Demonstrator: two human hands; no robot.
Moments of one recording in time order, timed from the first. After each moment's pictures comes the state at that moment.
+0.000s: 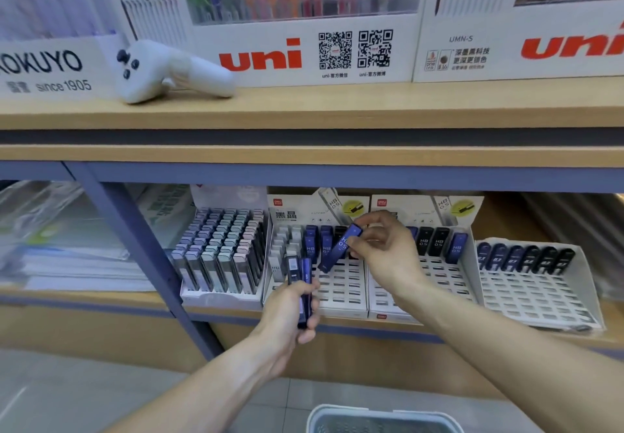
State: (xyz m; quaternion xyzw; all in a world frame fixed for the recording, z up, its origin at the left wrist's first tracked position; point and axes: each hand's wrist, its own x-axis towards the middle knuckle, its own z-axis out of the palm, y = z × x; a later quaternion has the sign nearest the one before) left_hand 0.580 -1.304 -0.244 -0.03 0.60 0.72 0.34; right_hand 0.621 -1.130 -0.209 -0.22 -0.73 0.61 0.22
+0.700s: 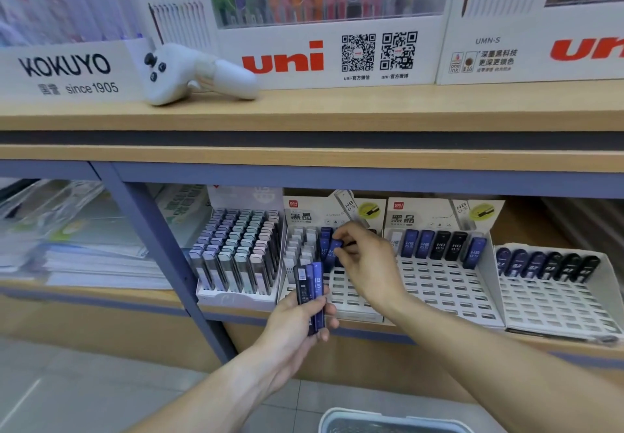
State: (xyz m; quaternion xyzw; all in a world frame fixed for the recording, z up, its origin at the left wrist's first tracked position) left_hand 0.587 -1.321 -0.240 -0.04 0.59 0.73 0.33; right_hand 0.584 -1.153 -0.246 -0.08 -0.88 0.39 0.27
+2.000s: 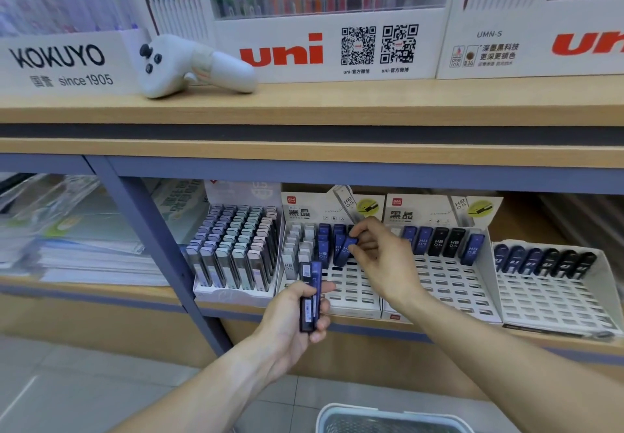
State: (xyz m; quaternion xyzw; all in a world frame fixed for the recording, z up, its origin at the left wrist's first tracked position) left_hand 0.578 -1.321 -0.240 -0.04 0.56 0.72 0.40; right_hand 0.604 -1.136 -0.240 -0.11 -0.86 0.41 0.27
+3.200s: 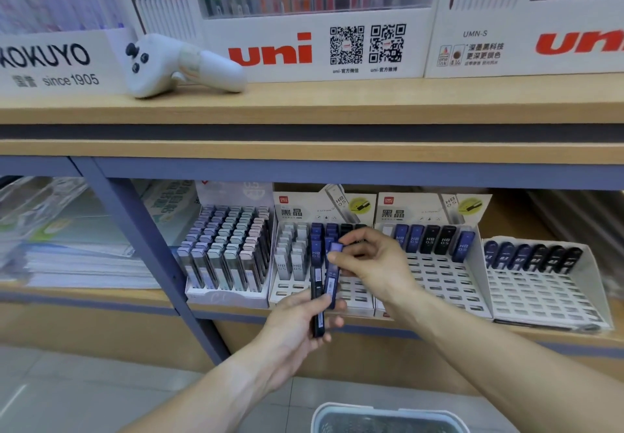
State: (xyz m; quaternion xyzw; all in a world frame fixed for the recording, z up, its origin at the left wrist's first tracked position) left_hand 0.590 -1.316 -0.246 0.00 0.58 0.71 0.40; right_hand 0.618 -1.154 -0.221 -0.22 -0.69 0.67 0.15
